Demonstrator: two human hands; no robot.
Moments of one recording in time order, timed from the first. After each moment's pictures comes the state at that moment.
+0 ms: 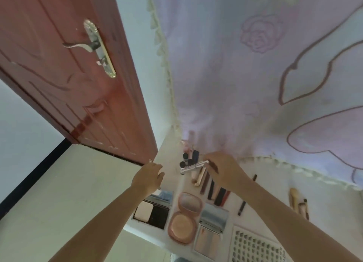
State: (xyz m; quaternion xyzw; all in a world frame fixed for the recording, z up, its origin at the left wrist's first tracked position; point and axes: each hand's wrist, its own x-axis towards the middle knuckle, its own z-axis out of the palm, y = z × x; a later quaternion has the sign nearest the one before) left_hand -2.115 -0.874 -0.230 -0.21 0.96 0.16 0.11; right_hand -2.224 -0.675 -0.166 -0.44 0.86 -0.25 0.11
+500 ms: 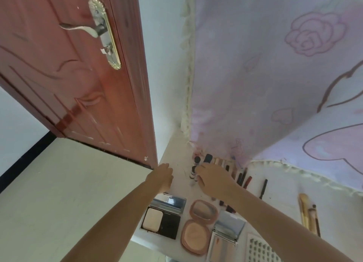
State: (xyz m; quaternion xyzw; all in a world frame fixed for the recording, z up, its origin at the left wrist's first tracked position) left_hand -2.144 -0.905 -0.275 -0.14 0.95 0.17 0.24; right_hand -2.208 -0.743 -0.205 -0.45 0.87 0.00 0.18
